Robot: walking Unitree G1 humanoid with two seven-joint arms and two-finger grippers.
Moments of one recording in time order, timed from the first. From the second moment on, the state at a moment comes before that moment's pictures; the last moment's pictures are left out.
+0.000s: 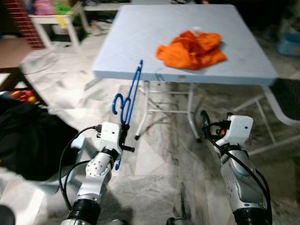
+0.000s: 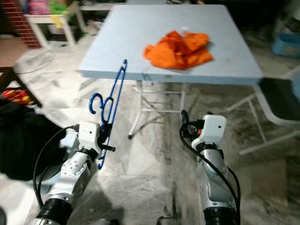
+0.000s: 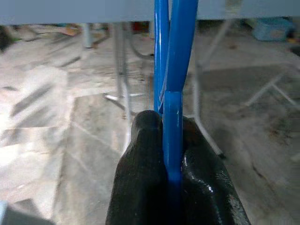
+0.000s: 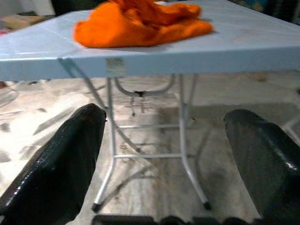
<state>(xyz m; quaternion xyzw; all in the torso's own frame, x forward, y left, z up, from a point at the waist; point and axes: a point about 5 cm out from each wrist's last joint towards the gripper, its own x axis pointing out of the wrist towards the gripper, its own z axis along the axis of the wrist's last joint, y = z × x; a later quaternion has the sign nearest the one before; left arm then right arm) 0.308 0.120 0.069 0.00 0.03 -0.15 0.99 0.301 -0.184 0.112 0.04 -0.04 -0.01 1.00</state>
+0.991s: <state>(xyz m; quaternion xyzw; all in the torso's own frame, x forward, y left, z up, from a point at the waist) 0.297 0.115 0.052 0.02 0.08 -0.26 0.96 0.300 -0.178 0.104 0.03 -0.02 0.00 1.00</state>
